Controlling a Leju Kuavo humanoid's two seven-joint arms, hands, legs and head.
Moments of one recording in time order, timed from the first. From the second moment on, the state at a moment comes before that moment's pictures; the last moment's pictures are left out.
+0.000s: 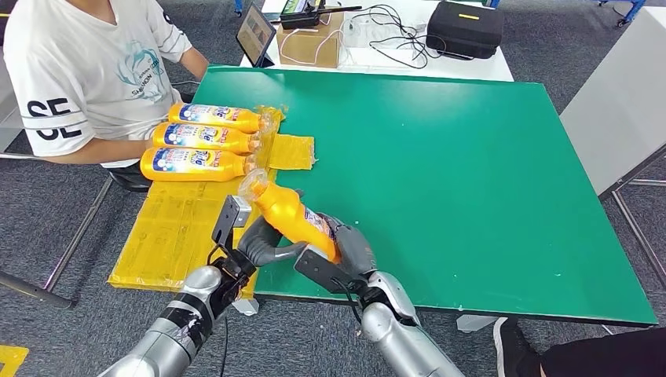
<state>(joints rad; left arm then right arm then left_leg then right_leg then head) -0.42 -0.12 -0.22 -0.80 0.16 -0.35 -0.38 -0.36 0.18 0.54 -0.92 0.60 -0.30 -0.16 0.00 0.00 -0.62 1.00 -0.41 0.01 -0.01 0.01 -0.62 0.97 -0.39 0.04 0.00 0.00</state>
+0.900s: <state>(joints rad) -0.42 -0.13 -0.15 -0.79 0.33 -0.40 -0.36 -0.40 0.23 0.58 -0.86 0.52 -0.32 -0.20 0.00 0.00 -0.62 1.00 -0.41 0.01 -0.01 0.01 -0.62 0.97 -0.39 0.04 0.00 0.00</state>
